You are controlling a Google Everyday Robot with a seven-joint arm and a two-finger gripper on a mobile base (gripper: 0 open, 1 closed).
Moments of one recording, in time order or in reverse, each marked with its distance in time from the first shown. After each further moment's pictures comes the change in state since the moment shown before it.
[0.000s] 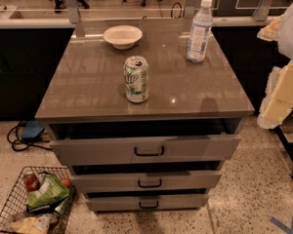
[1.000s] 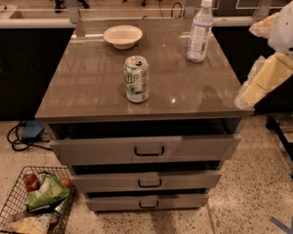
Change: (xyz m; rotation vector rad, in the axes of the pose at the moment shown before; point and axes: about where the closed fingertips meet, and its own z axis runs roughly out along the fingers) arm -0.015 -0.042 0.029 0.038 -0.242 0.102
